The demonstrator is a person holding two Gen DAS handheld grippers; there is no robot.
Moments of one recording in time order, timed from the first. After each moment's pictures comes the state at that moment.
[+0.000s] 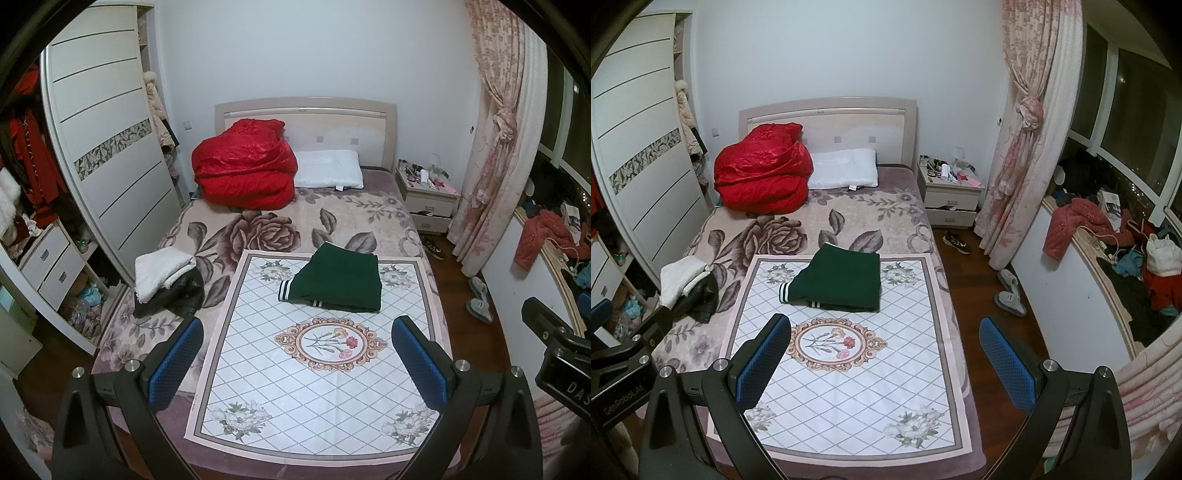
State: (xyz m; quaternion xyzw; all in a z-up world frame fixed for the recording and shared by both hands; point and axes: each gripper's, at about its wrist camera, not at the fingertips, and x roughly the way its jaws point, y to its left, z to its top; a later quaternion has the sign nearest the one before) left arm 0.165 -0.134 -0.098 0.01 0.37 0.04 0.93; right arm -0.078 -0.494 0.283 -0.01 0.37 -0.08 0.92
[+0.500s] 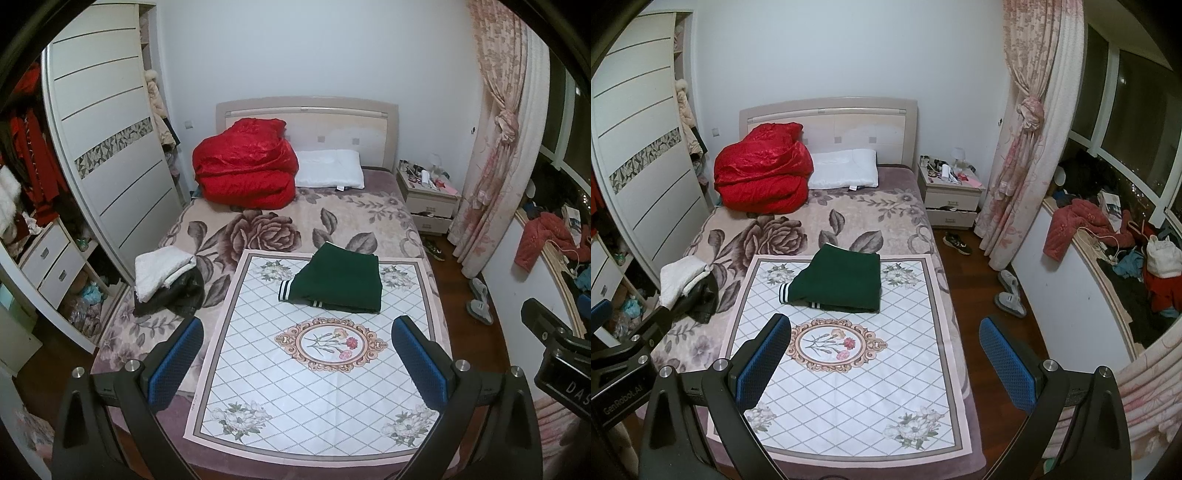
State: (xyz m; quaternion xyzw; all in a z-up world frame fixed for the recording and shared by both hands) left arm 0.165 -0.129 -0.095 0.01 0.37 0.05 0.93; right arm -0.076 -0.495 0.284 -0.01 0.37 -0.08 0.92
